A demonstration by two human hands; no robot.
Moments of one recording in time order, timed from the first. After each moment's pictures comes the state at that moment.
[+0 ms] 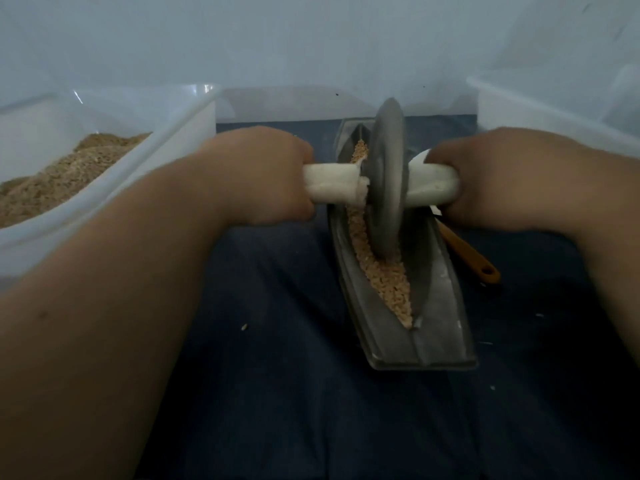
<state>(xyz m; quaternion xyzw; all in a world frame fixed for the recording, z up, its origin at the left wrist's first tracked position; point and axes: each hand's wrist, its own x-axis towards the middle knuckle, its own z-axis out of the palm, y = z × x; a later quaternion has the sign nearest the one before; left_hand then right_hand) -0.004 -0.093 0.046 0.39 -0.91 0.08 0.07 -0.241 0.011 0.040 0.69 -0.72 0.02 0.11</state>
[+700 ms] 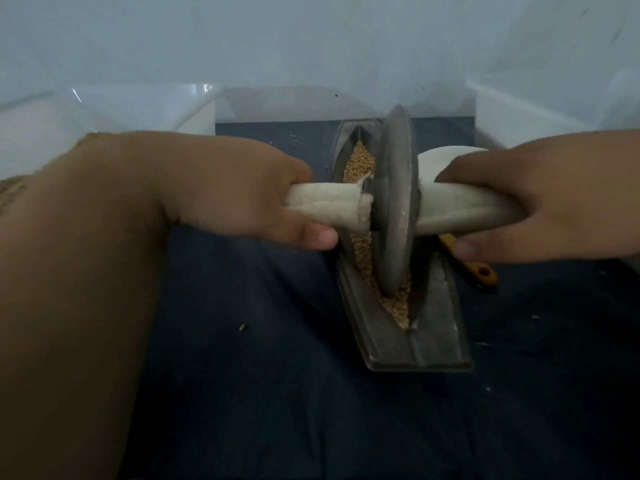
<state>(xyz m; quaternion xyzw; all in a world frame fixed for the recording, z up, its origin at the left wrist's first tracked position) 0.018 -0.075 0.069 0.31 -0.95 -0.07 -0.05 -0.226 0.066 0.081 0.75 -0.65 0.02 -0.07</state>
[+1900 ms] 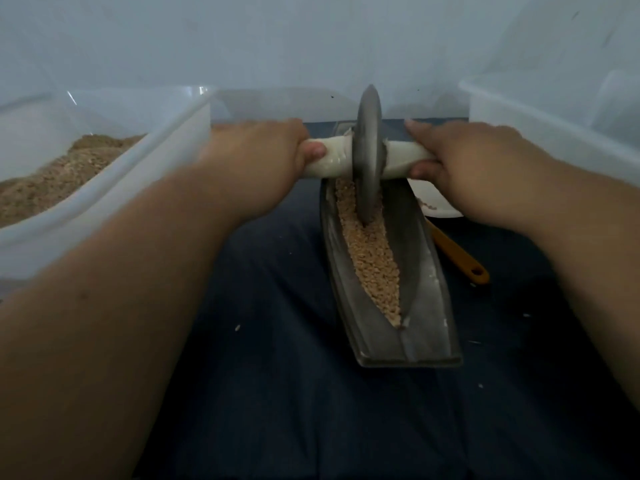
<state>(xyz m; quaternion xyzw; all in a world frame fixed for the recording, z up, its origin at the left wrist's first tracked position) -0.012 -0.102 0.042 0.39 -0.90 0.10 0.17 -0.255 -0.003 0.029 0.68 -0.71 0.11 0.14</state>
